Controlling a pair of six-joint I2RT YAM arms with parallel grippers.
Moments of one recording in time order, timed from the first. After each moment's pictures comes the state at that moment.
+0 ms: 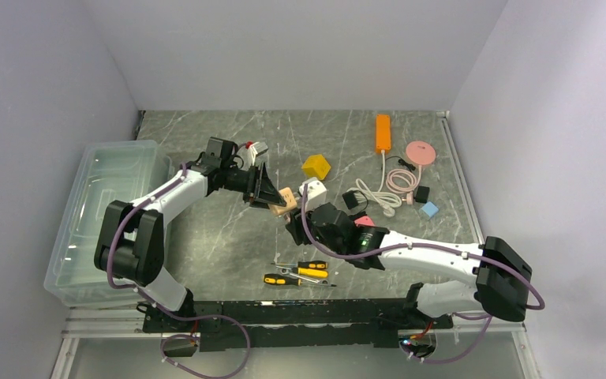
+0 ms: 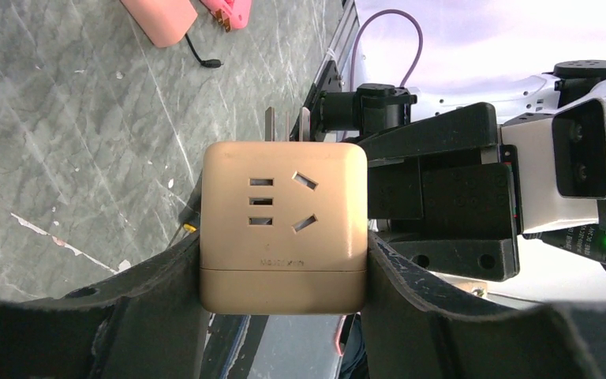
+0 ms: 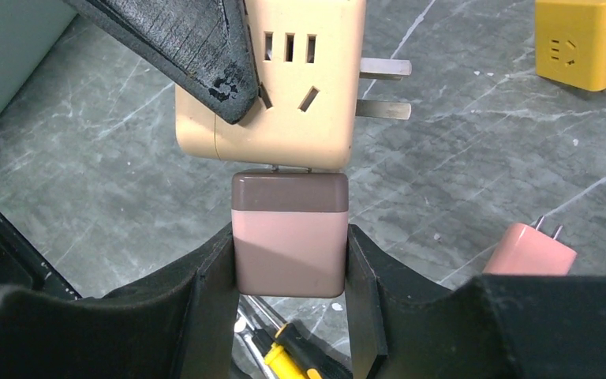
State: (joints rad) left arm -0.30 1.59 1.04 -0.34 1.15 -0.40; right arm 1.10 1.26 0.73 0.07 0.32 0.36
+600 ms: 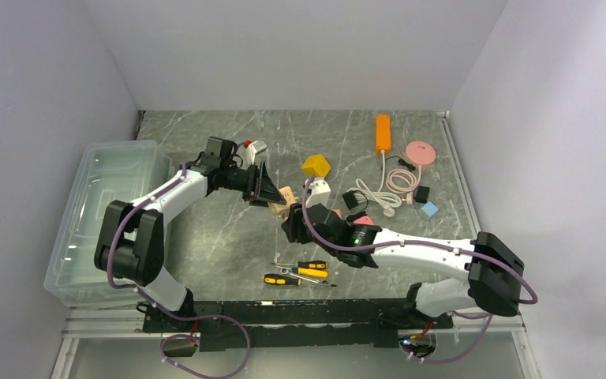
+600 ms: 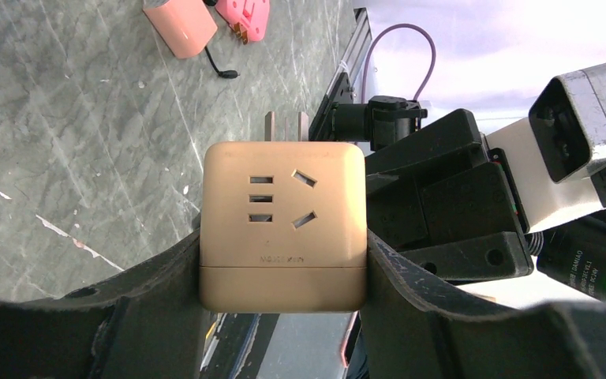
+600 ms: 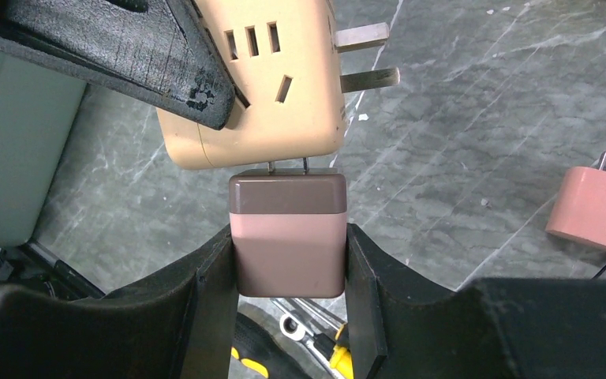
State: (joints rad) left arm -0.30 1.59 1.04 -0.32 1.11 -0.42; right arm 1.11 1.31 0.79 -0.01 0.41 0.67
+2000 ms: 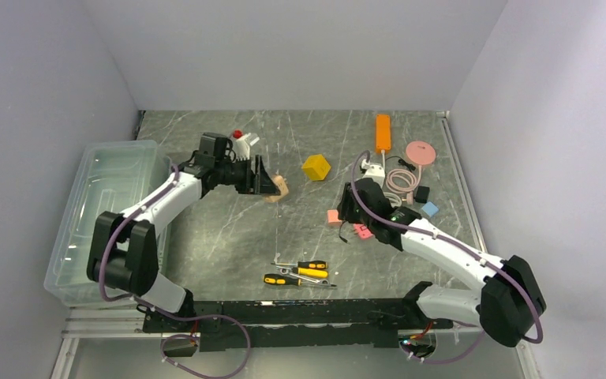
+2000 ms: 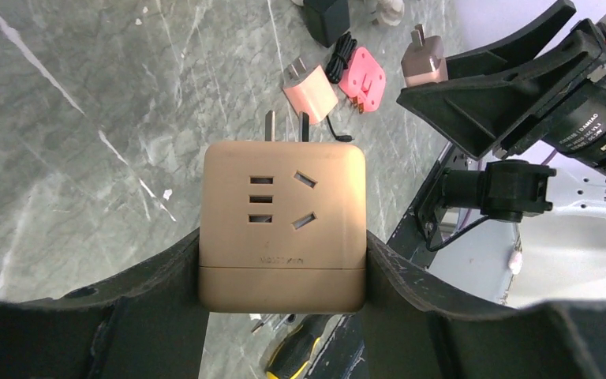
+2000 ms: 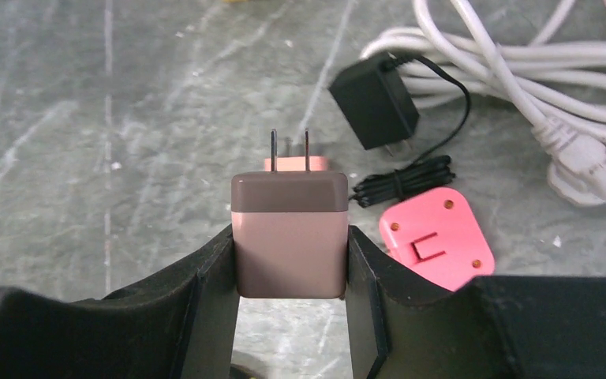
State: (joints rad) left arm -0.28 1.50 1.03 -0.27 0.81 -0.32; right arm 0.70 1.15 0.71 -0.26 0.34 0.61
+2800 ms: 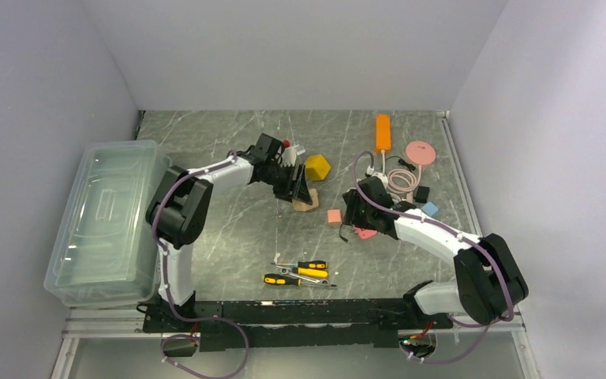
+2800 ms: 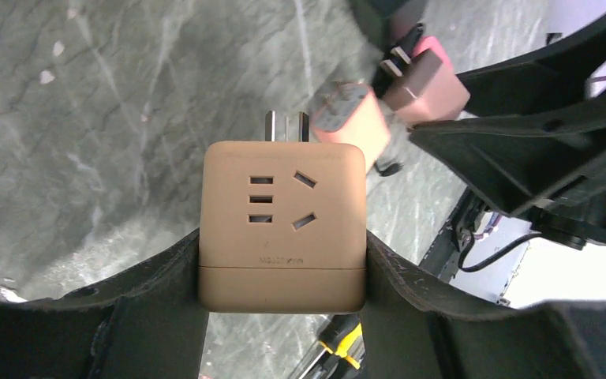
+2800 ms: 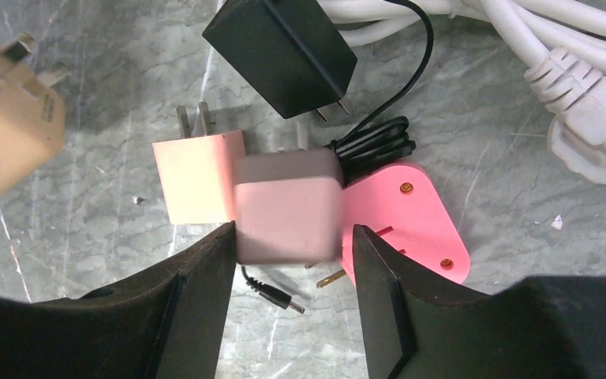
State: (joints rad) left arm -0.51 1.97 1.36 -0.32 0.71 -0.34; right arm 0.50 1.32 0.66 -0.27 0.15 0.61
